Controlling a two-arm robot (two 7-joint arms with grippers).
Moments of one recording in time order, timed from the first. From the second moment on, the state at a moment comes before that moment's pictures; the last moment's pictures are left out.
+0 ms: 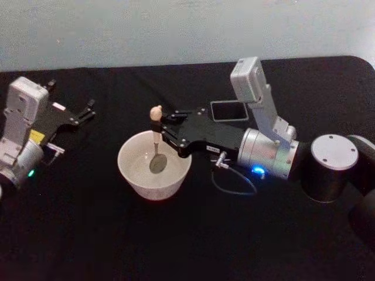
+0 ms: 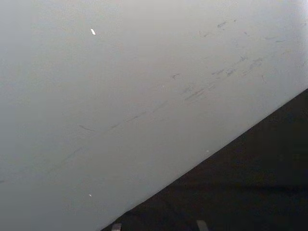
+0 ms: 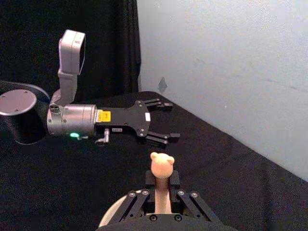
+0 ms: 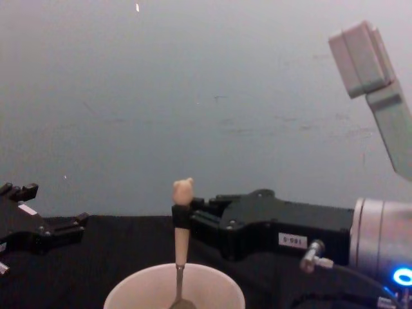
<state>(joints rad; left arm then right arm) -0.20 0.60 0.45 -1.41 -0.25 -0.12 0.03 0.35 0.41 -0.62 -1.51 0.45 0.05 0.56</state>
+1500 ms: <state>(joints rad) -0.20 0.60 0.45 -1.41 -0.25 -0.12 0.03 0.31 0.40 -0.58 -1.50 0.40 0.05 0.55</state>
